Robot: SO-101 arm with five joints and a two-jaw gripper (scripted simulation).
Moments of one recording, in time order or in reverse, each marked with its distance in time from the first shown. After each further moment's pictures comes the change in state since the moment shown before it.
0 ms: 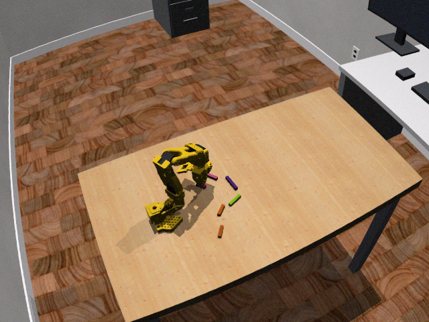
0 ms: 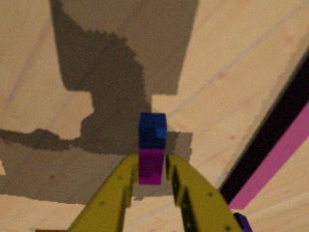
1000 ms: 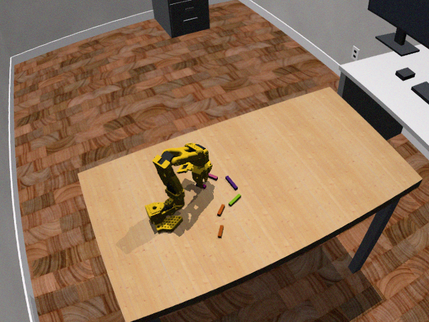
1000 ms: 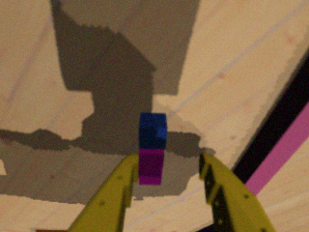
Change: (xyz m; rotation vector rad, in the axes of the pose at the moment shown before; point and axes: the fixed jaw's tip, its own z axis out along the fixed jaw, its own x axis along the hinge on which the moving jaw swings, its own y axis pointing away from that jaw) arm 0.000 0.000 0.000 0.000 0.000 0.000
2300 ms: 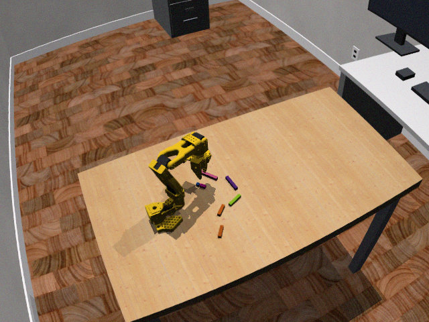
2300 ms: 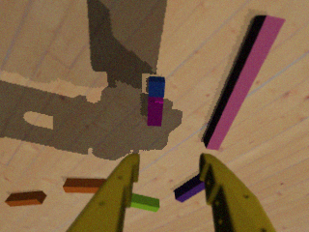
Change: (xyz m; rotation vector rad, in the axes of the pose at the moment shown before) arm 0.000 0.002 -0.047 -0.012 -0.003 0.000
